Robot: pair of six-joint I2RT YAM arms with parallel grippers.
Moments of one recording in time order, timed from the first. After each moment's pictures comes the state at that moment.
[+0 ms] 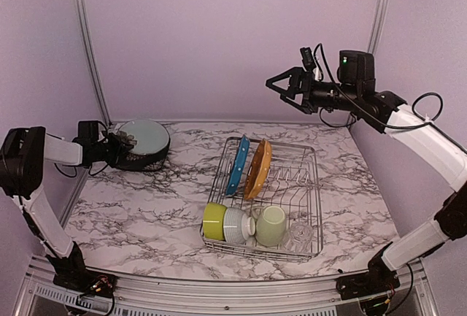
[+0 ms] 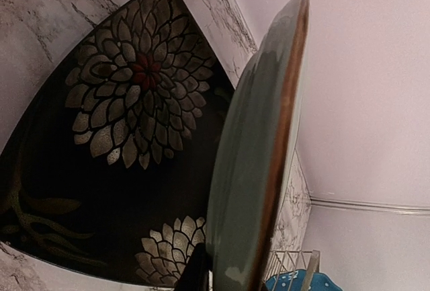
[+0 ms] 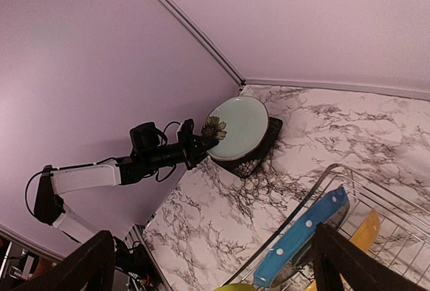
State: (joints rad) left arm 0.05 1.73 0.89 0.27 0.48 -1.06; right arm 0.51 1.40 1.43 -0.26 -0.52 0.60
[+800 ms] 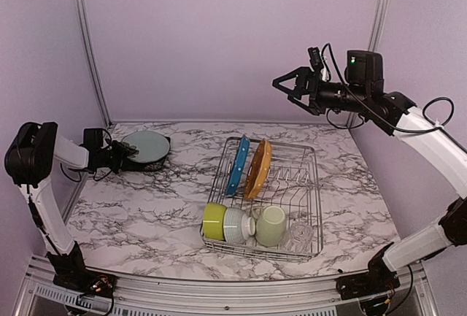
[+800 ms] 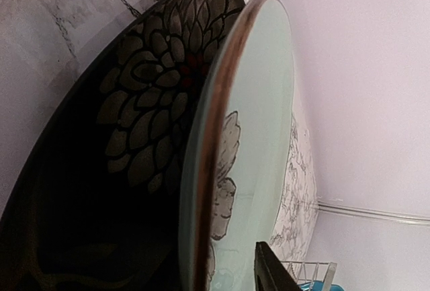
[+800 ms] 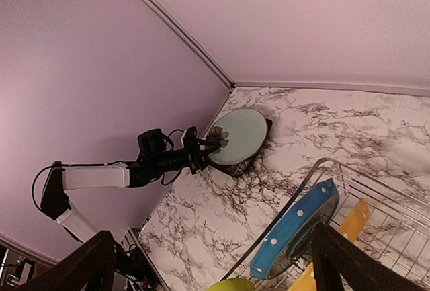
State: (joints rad) left arm 0.06 1.88 0.89 0.38 0.49 -1.08; right arm 0.51 1.34 1.42 -0.32 -0.46 0.61
